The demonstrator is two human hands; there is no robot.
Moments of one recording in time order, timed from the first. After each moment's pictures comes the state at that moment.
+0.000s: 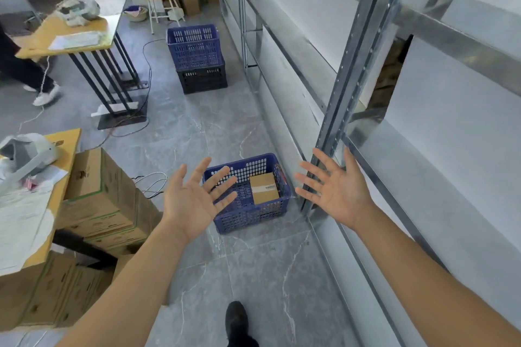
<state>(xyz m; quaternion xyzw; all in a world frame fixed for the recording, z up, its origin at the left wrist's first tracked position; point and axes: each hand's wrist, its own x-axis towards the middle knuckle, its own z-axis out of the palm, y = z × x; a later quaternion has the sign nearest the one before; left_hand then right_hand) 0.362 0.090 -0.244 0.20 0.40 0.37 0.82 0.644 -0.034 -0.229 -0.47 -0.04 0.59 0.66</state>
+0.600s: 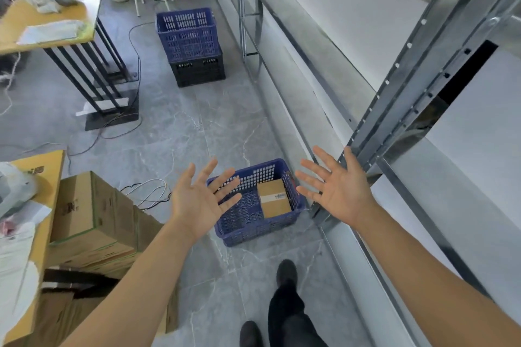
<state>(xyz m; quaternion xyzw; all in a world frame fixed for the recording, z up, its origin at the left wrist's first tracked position) 0.380 0.276 -0.273 0.18 0.41 0.32 0.83 0.657 0.146 -0.259 -0.48 -0.02 0.58 0.66</state>
